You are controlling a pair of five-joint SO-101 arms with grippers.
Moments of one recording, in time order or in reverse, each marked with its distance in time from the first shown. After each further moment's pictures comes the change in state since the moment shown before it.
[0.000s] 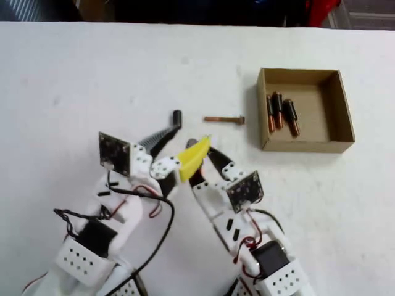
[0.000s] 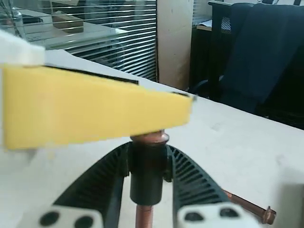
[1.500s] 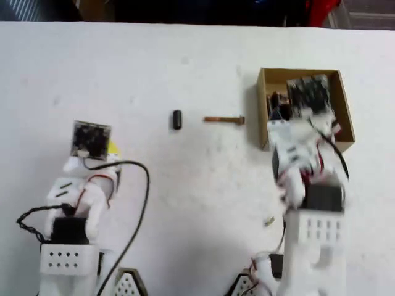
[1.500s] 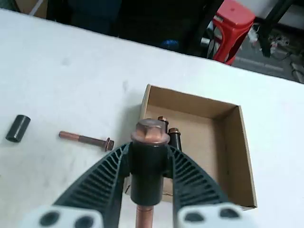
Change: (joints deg) left arm -30.1 0.0 -2.2 21.6 -23.4; right arm 33.9 54.4 -59.5 30.9 13.1
